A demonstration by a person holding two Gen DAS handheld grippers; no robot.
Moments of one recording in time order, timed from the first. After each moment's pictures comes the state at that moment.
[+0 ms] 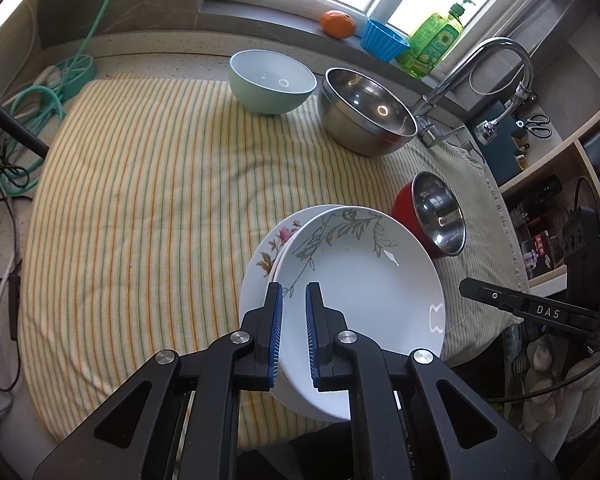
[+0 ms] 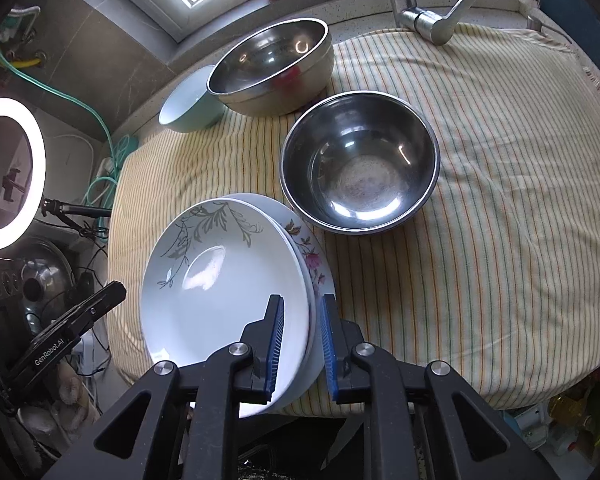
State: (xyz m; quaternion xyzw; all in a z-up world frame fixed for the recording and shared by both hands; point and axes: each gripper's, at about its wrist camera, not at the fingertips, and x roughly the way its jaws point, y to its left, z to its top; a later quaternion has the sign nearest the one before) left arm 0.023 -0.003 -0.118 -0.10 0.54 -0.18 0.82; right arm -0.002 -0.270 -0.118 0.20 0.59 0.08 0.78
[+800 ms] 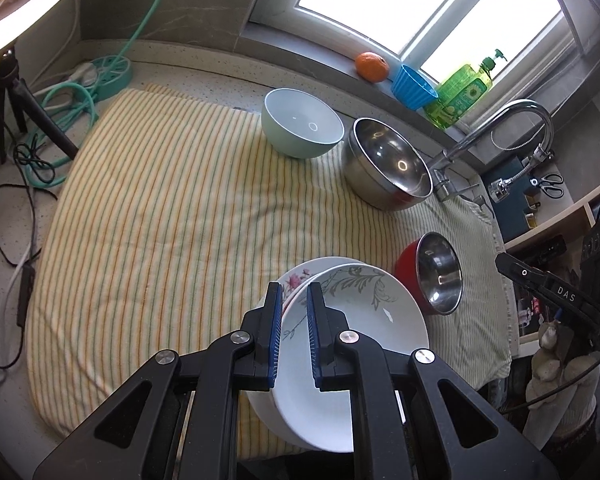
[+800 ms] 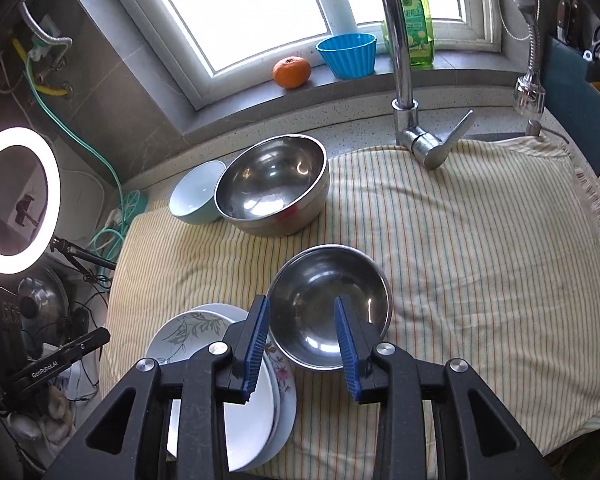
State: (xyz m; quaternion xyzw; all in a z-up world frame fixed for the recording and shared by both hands) left arm 0.041 0.007 -0.096 -0.17 0.52 -0.12 0.83; right arm 0.049 -0.309 -0.063 0.15 0.50 0.08 0.85
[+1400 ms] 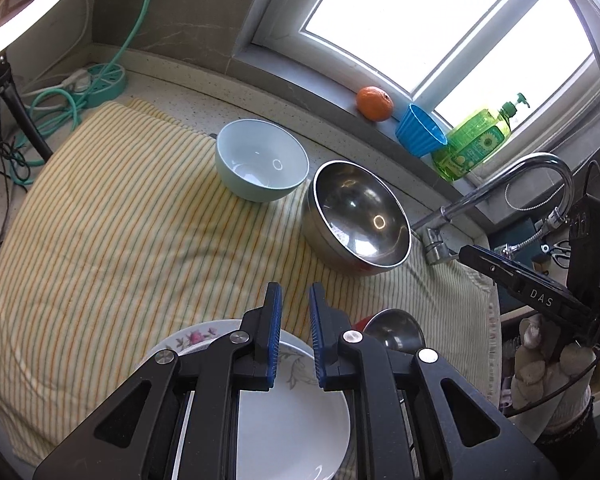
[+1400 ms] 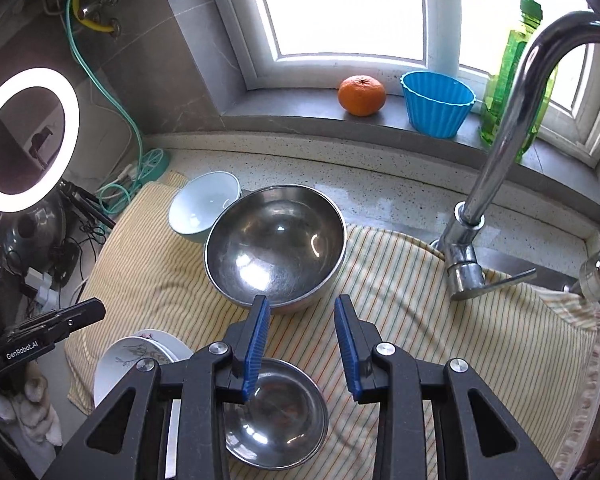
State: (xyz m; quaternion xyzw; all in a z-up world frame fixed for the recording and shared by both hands) left arm 0.082 -0.070 -0.086 -0.23 0.48 -0.05 0.85; right arm 0.163 -0.311 -0.052 -0.01 0.50 0.22 0.84
